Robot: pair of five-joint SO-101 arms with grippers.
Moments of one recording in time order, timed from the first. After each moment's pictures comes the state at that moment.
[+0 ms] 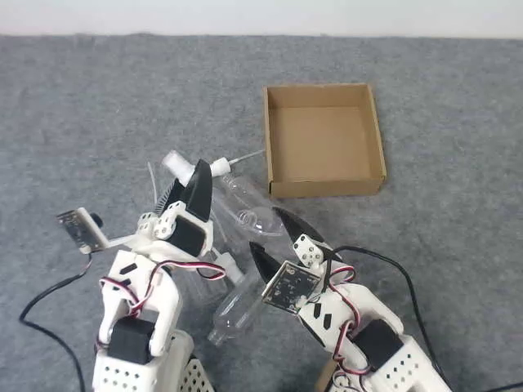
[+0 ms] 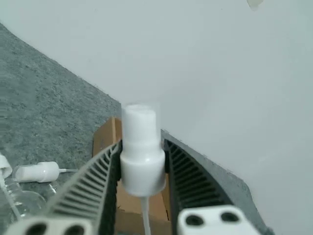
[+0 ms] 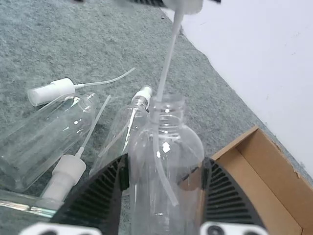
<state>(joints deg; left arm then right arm) 7.2 -103.4 87.4 36.4 47.5 -44.0 -102.7 95.3 35.6 28.4</state>
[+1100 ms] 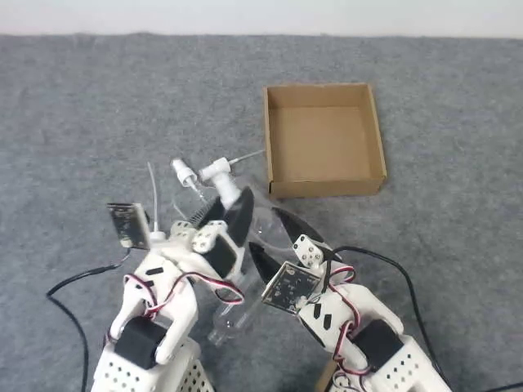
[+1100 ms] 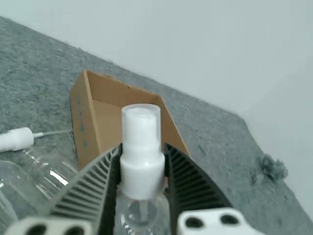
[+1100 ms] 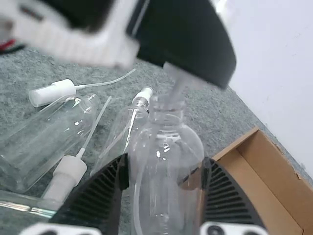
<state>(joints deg) 20.0 -103.4 87.6 43.0 39.9 -44.0 -102.7 95.3 35.6 28.4</state>
